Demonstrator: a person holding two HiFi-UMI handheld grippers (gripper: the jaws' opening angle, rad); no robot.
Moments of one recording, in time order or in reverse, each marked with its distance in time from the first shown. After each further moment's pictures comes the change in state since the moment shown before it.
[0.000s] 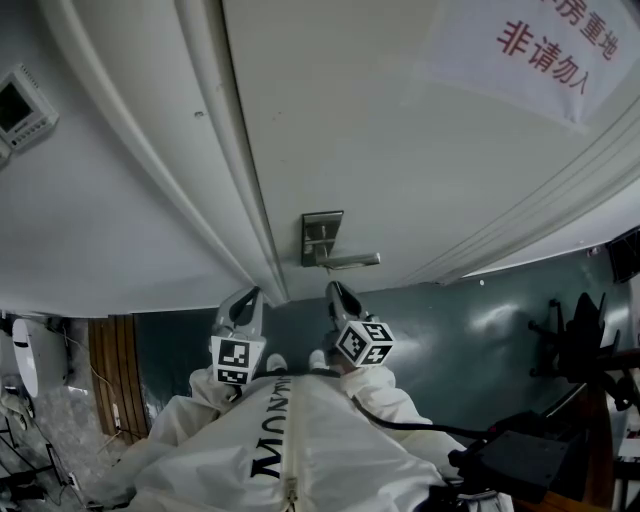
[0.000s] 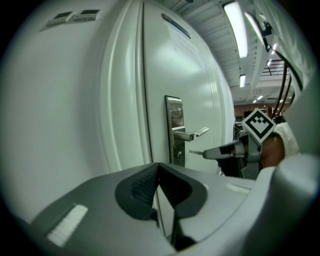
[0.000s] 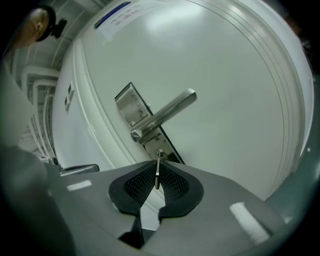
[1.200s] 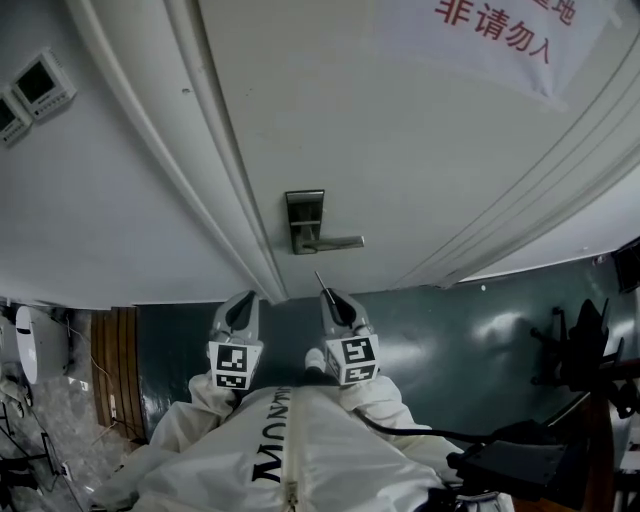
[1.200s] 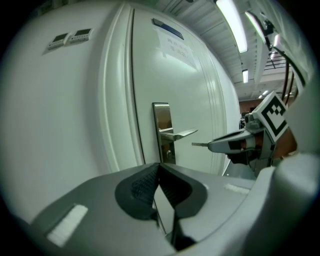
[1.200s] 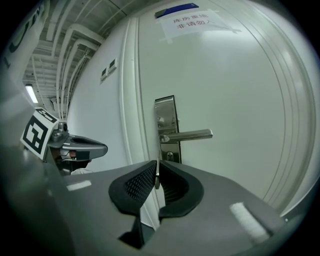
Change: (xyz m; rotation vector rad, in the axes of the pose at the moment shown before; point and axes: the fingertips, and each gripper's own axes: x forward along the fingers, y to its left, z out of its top) left arm -0.039 -0.044 -0.003 0.013 -0.001 0.089; right arm -0.065 0.034 0.002 -0.491 0.053 0.017
